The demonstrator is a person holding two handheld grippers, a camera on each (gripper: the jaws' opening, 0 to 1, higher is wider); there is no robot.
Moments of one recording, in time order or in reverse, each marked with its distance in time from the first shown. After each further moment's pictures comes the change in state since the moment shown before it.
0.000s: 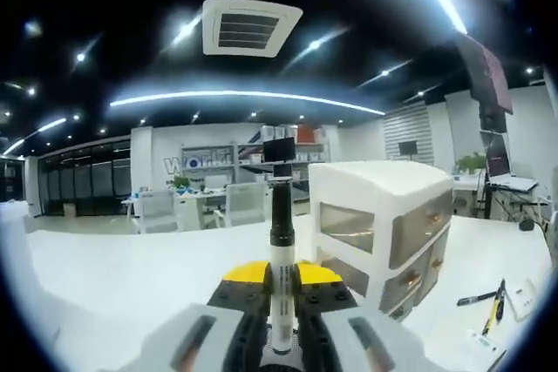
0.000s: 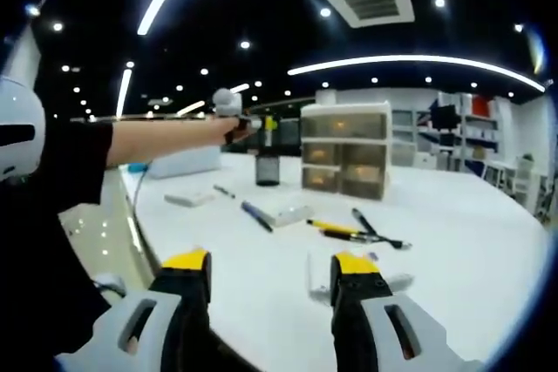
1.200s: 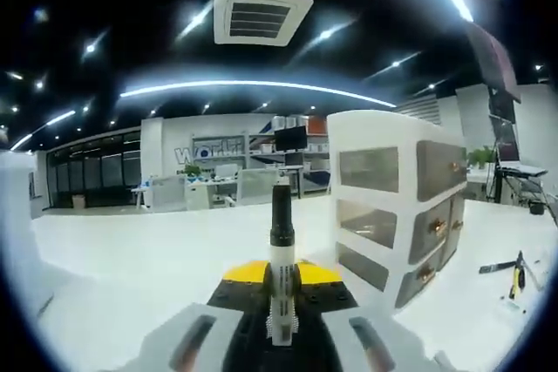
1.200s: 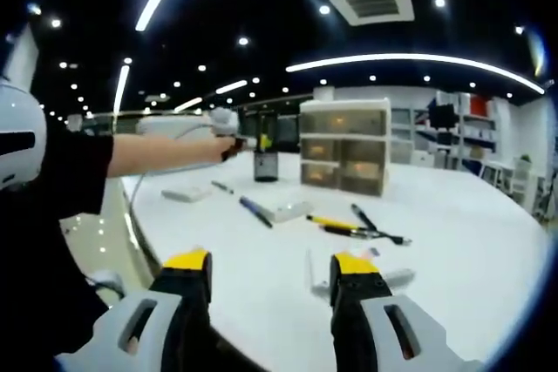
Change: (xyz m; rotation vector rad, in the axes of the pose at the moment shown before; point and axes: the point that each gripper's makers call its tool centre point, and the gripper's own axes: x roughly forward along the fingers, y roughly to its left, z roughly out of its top) left arm -0.001 0.020 -0.066 -0.013 0.035 0.056; right arm 0.002 0.003 -0.006 -0.005 0.018 -0.013
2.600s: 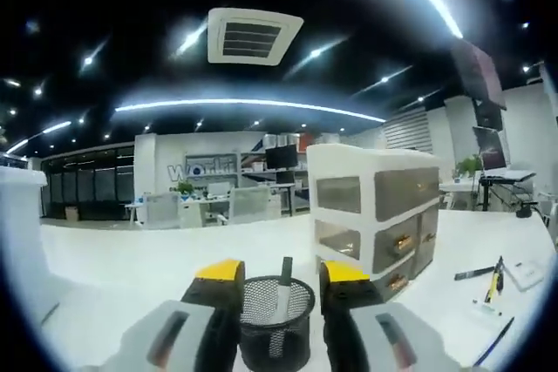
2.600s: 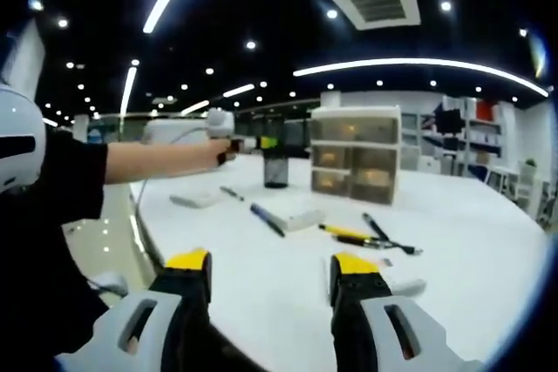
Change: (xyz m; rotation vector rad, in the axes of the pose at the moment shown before) left arm -0.046 -0.018 0.026 0.009 -0.100 -0.049; right arm 0.006 0.017 0.011 -0.017 -0.022 0.037
